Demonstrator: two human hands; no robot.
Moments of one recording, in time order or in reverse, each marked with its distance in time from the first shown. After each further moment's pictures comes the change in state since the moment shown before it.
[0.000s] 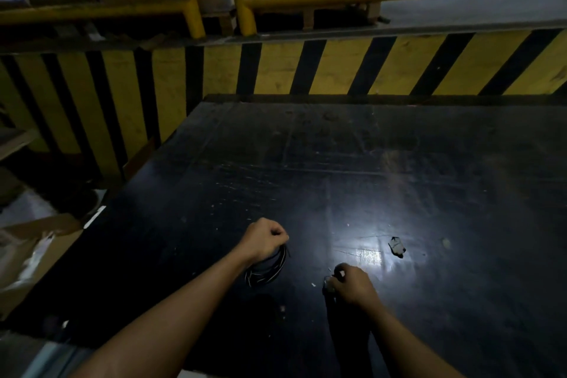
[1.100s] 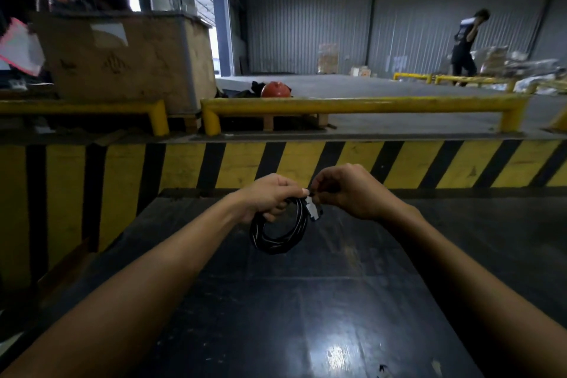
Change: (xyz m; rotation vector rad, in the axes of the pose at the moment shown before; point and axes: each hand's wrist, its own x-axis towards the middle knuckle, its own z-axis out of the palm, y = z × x) left_hand 0.109 0.217 -0.164 -0.338 -0.359 0.435; right_hand 0.001 -0.218 -0.339 -0.155 0.448 -0.718
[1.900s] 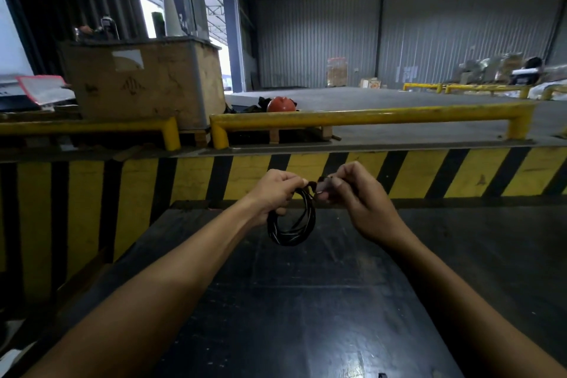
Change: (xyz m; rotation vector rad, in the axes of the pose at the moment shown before) left_hand -0.002 0.036 0.039 -0.107 0.327 0.114; right_hand -0.052 -0.003 -0.014 0.583 0.329 -0.088
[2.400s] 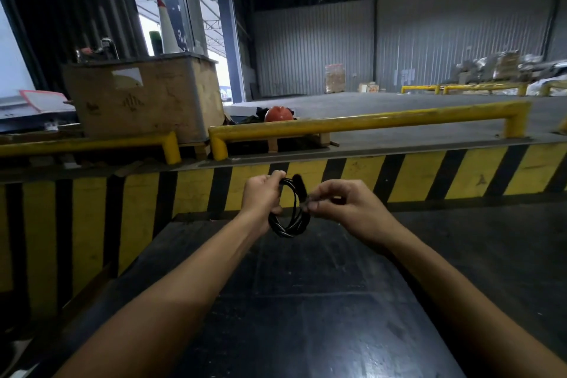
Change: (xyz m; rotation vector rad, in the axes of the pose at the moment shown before) left_hand 0.001 0.000 0.010 -0.278 0.367 0.032; right_hand -0.002 -0.016 -0.004 0.183 -0.188 0.150
